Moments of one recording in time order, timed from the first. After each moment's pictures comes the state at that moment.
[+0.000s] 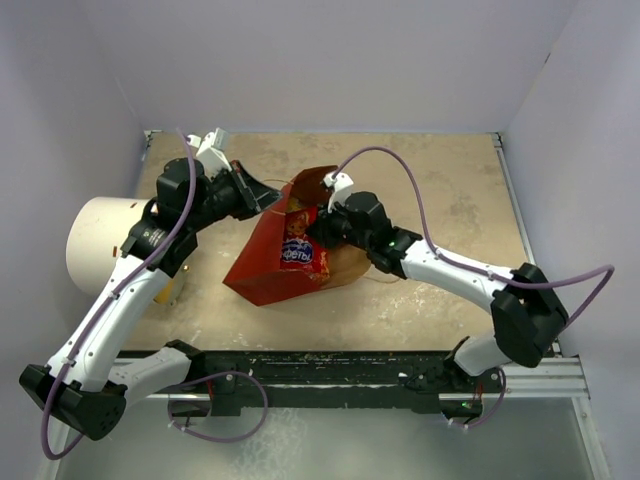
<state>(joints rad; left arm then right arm) -0.43 1.06 1.20 -0.40 0.28 -0.78 0.78 1.50 0.97 0.13 -0.07 0.33</state>
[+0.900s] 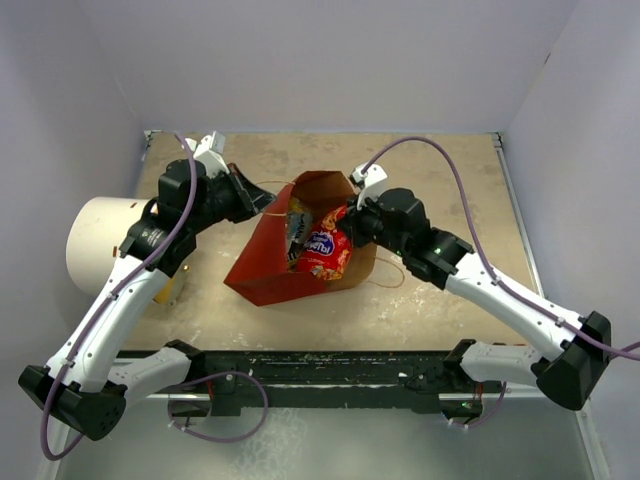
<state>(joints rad) -0.43 1.06 1.21 -0.49 0.19 -0.75 0.78 1.18 1.04 -0.23 0.06 0.23</state>
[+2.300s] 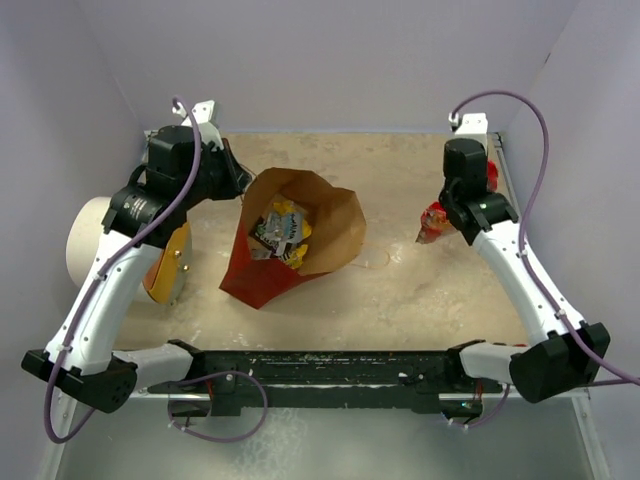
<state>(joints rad) -0.42 1.21 1.58 -0.82 -0.02 -0.46 0.32 1.27 1.31 -0.43 0.75 -0.08</state>
